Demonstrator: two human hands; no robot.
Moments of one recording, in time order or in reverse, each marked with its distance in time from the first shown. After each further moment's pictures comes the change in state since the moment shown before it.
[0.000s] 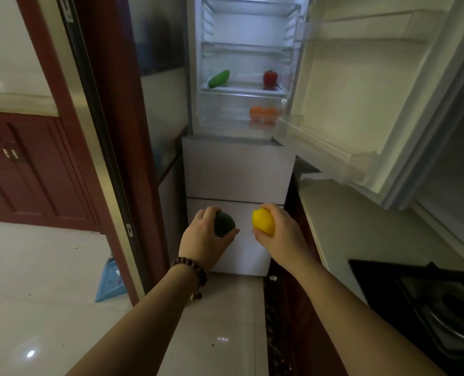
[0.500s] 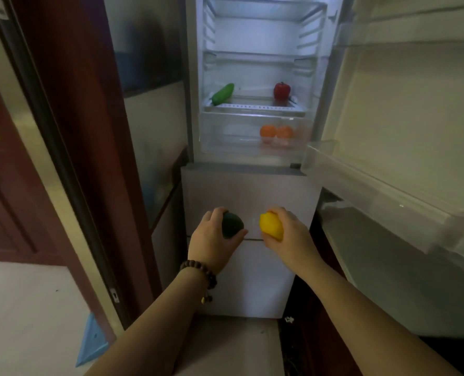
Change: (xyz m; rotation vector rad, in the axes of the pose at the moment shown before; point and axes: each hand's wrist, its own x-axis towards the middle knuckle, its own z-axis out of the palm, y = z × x) left_hand 0.228 -0.084 0.044 -0.065 0.019 0.061; right_hand 0.219 0.039 0.080 -0.100 0.033 -0.009
